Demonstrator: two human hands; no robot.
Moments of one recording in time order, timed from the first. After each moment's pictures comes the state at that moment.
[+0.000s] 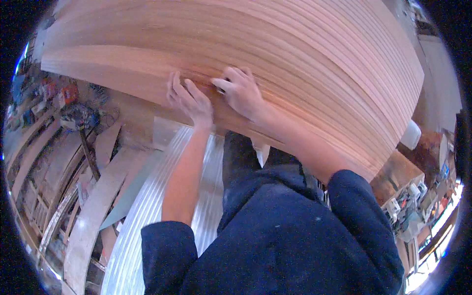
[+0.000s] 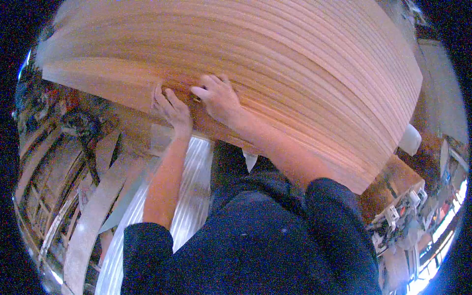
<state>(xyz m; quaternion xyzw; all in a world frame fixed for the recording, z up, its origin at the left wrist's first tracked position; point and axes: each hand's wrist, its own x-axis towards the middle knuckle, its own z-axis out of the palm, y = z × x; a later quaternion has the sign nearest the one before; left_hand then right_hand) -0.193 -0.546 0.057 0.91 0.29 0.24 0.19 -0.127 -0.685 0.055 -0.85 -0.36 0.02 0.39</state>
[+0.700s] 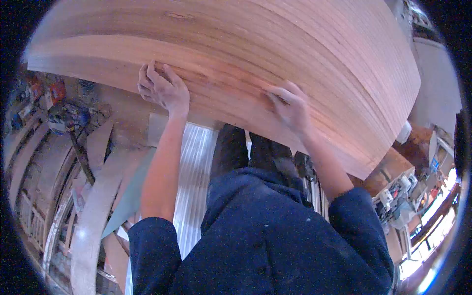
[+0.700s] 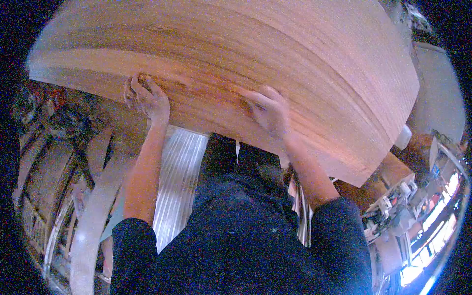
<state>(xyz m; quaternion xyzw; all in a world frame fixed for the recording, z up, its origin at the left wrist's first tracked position) -0.175 -0.394 0.044 0.92 0.31 0.21 0.10 -0.134 -0.710 0.090 -0.90 -0.20 0.11 0.36</state>
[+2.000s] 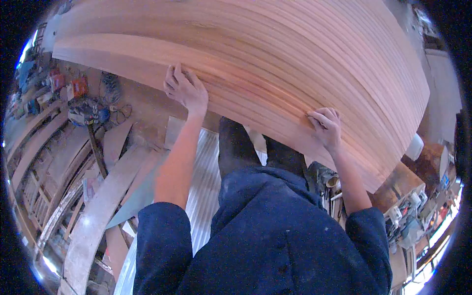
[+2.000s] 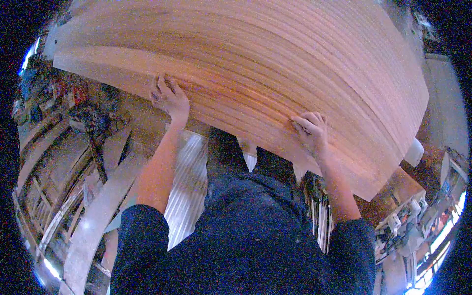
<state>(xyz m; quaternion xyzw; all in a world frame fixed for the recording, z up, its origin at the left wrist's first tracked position) -0.181 -0.395 0.047 0.92 0.31 0.20 0.11 -0.154 -0.811 0.099 -0.92 -0.26 0.05 0.29</state>
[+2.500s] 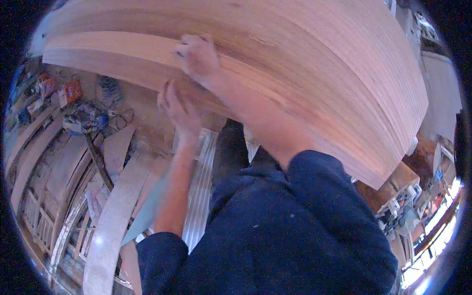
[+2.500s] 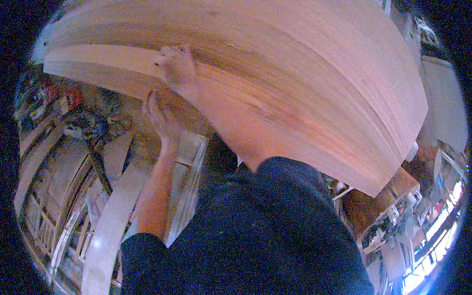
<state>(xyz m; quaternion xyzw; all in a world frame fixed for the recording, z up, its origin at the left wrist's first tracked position) -0.221 -0.236 0.050 0.93 0.24 0.19 0.22 -0.053 -0.283 0.036 -0.85 -0.32 -0.06 0.40</state>
